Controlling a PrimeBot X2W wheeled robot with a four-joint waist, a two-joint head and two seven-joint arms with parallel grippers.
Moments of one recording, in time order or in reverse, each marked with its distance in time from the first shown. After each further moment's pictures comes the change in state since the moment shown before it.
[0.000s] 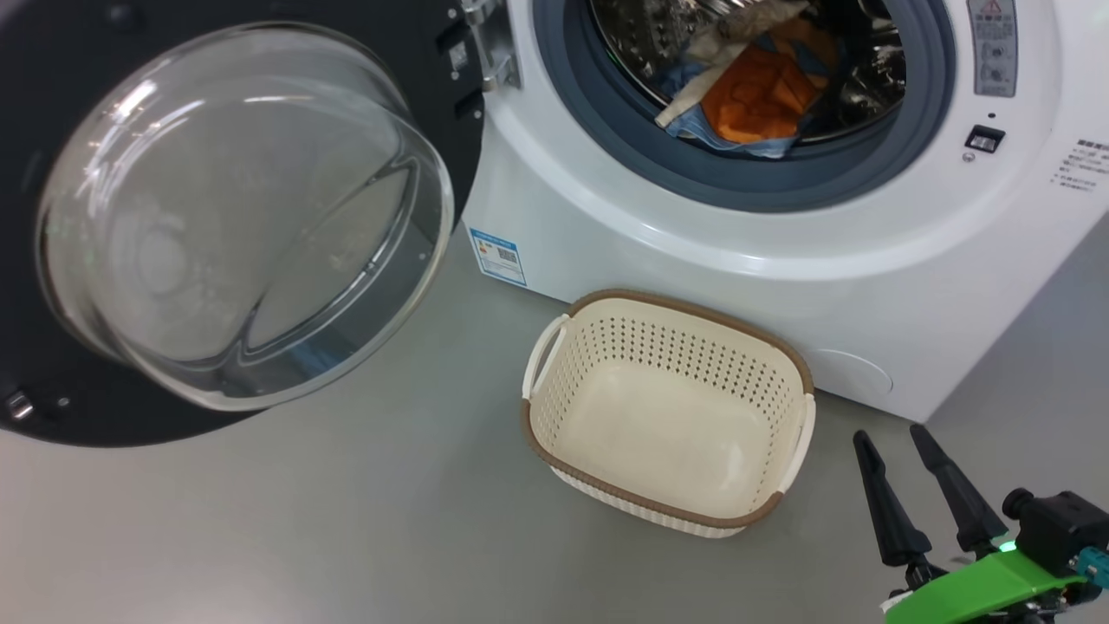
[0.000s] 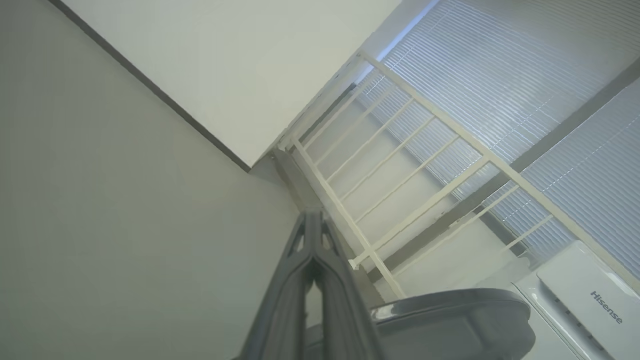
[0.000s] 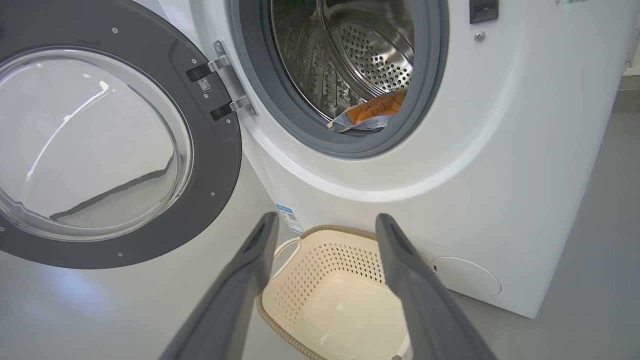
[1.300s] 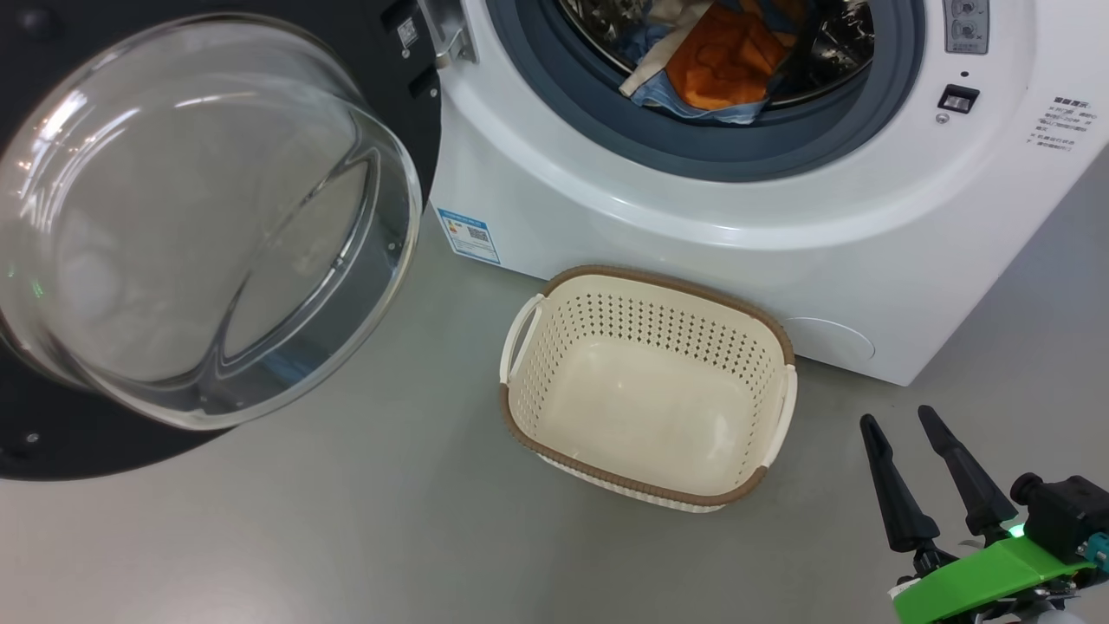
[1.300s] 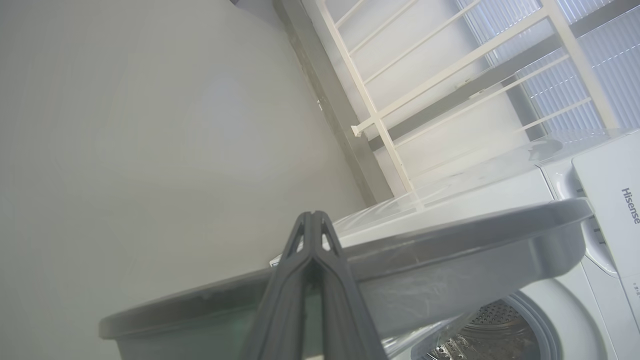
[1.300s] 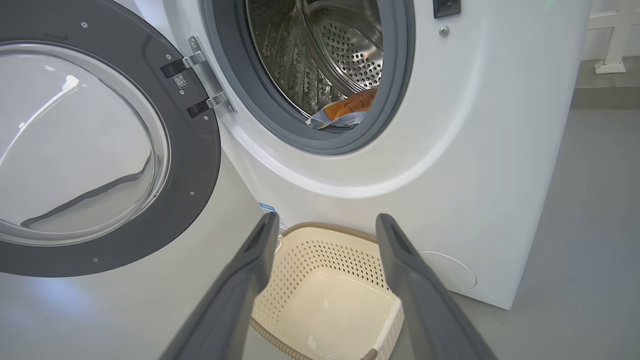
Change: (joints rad) left arm -0.063 0.096 -0.149 0.128 -0.202 0.001 0.500; right arm -0.029 -0.026 0.004 -0.010 -0.007 0.000 0.000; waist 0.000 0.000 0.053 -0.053
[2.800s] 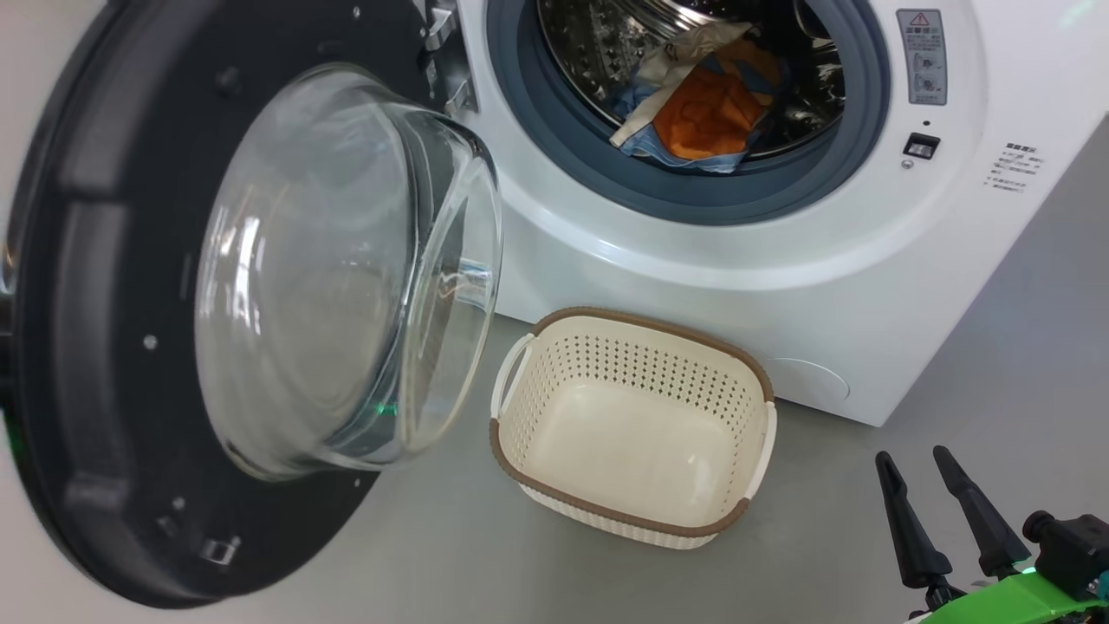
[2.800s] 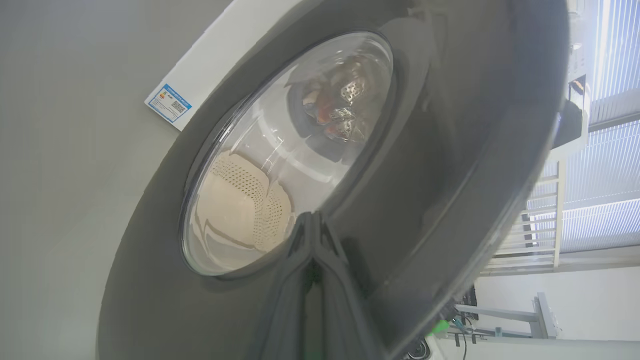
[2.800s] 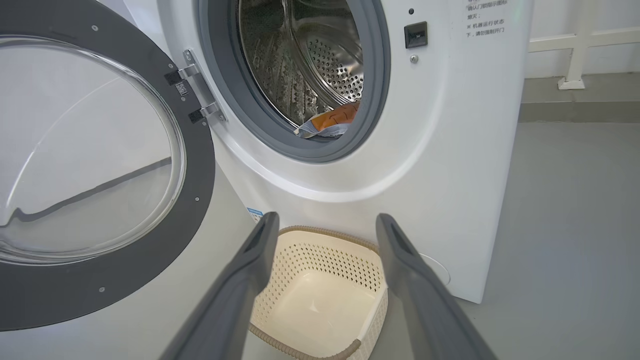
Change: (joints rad) left arm 0.245 -0.038 -0.028 -0.515 -0.173 0.000 0.519; right arm 0.070 0.019 -0.040 0.004 -0.007 0.000 0.000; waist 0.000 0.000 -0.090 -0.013
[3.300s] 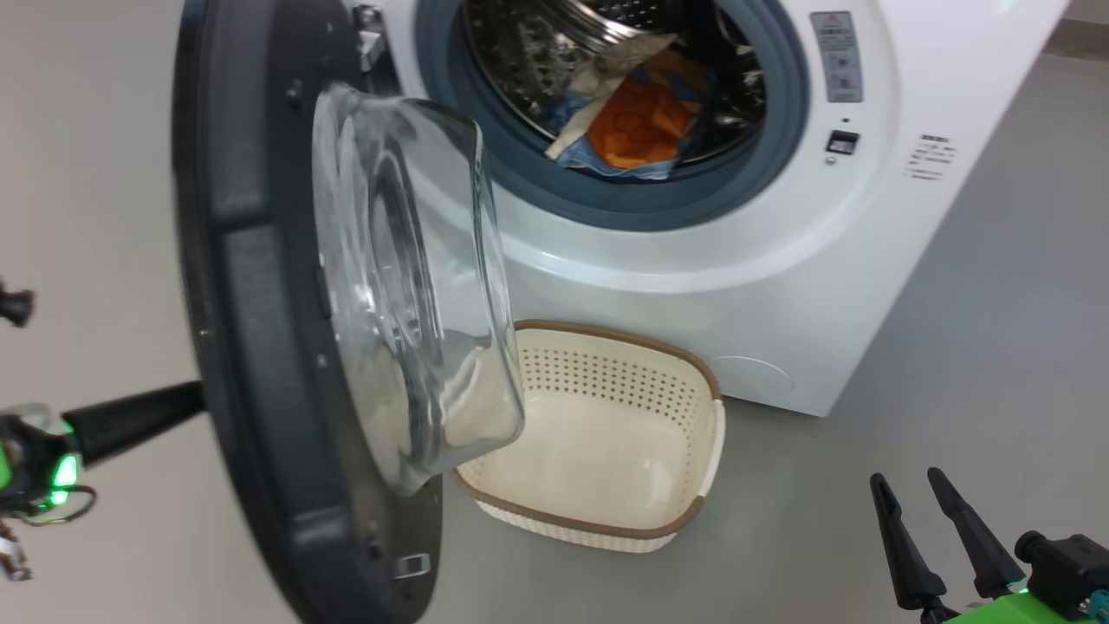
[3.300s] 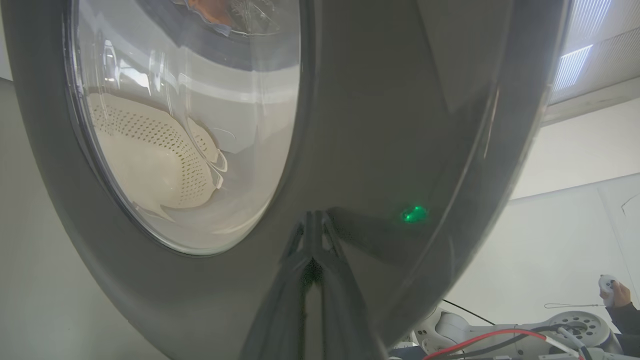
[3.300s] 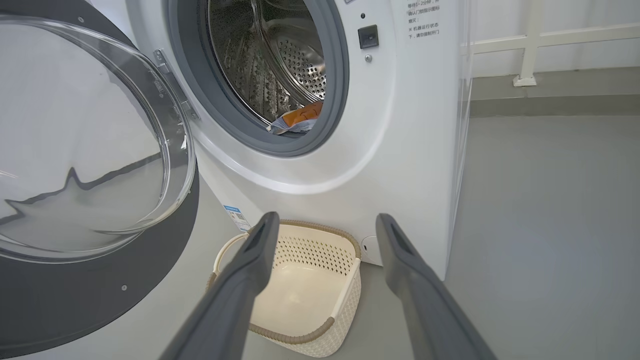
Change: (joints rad) left arm 0.049 -0.127 -0.041 -0.255 -0.009 0.000 0.160; right arm 0.035 0.013 0.000 0.000 -0.020 0.000 0.000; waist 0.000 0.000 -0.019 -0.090
